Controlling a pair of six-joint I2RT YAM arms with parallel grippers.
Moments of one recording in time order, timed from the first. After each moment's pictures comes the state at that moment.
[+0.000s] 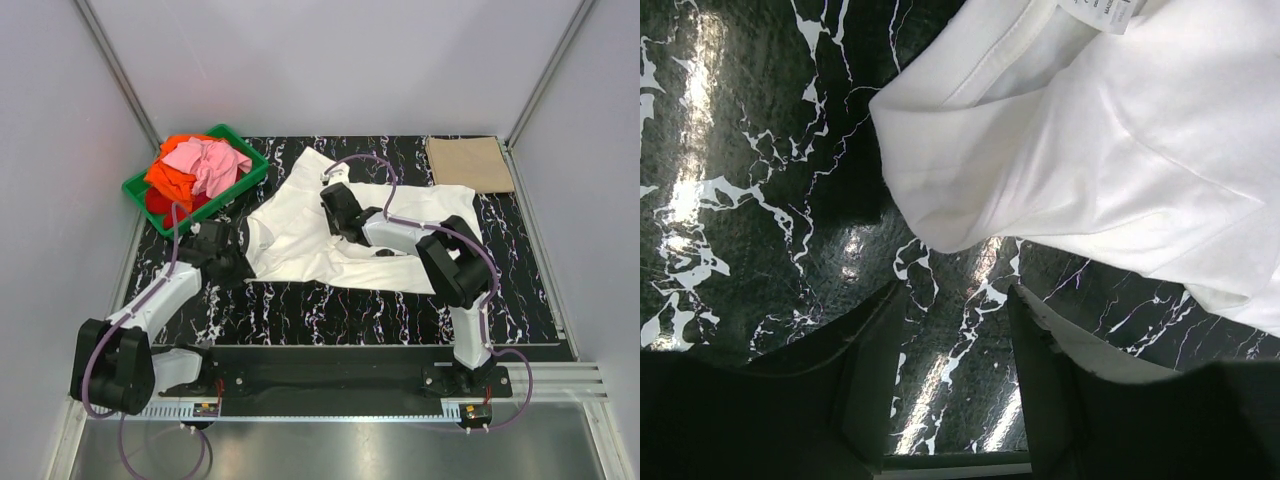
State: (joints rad) left arm -0.23 1.18 0.67 -0.55 0.03 -0.71; right arm 0.70 2.03 1.36 -0.07 0.34 0.25
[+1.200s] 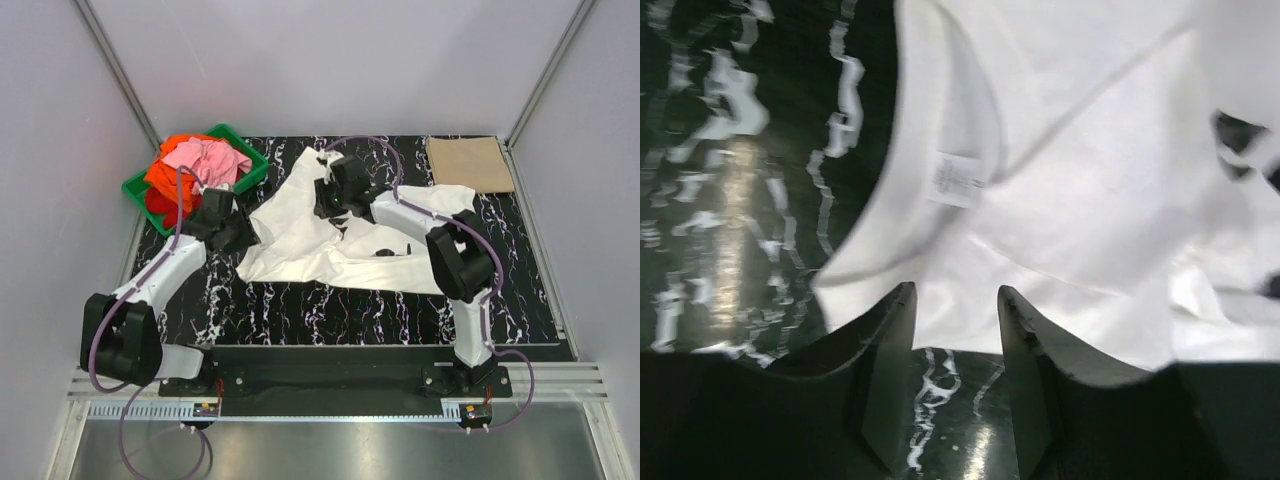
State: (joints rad) left arm -0.23 1.38 0.96 -0.50 -0.02 -0.57; right arm 0.61 2.02 1.49 -0.17 -0.10 0.27
